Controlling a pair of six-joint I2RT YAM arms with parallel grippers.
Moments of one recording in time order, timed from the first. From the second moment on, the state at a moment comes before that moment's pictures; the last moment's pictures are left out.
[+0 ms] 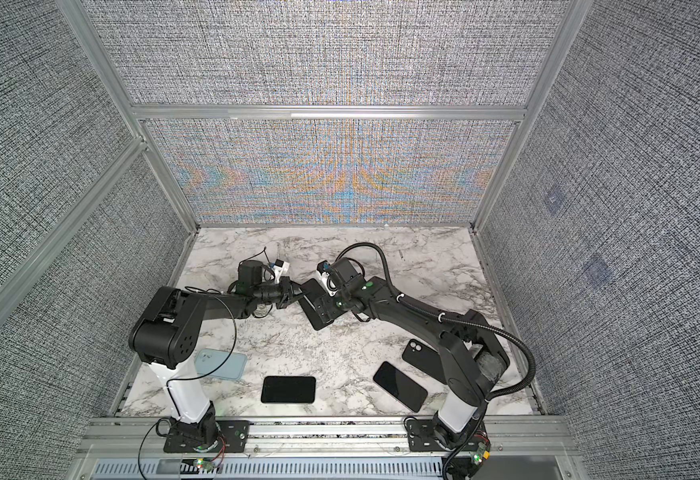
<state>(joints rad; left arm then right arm) -0.28 1.89 0.85 0.46 0.92 -0.94 0.75 1.65 1.24 -0.50 -0.06 0.15</state>
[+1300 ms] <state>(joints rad) -0.31 1.91 0.68 1.19 0.84 -1.55 0.45 1.60 0.61 0.72 -0.64 1.21</state>
